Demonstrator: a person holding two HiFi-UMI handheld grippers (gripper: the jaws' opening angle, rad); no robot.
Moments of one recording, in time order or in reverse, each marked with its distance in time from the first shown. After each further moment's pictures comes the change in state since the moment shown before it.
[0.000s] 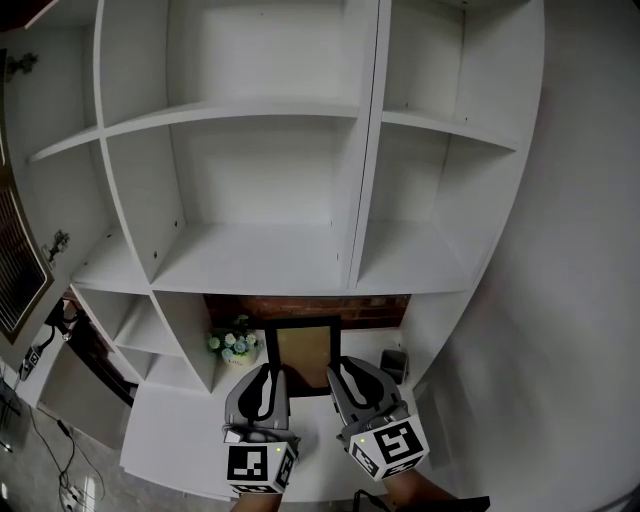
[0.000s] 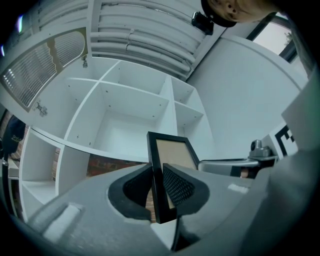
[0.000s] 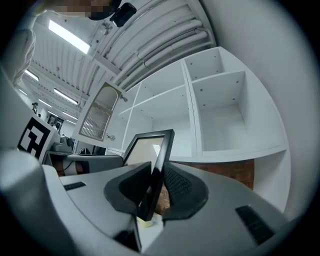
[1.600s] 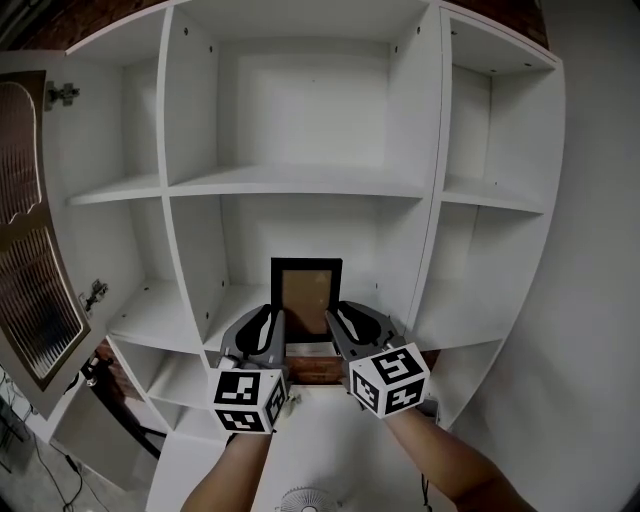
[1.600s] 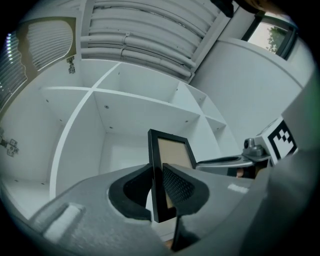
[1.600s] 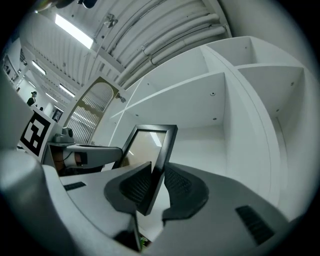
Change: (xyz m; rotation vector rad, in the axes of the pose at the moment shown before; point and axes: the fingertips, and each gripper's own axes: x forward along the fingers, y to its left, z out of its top) left arm 0.101 0.138 0.143 0.129 -0.165 -0.036; right arm 0.187 0.003 0.112 -0.089 -0.056 0.035
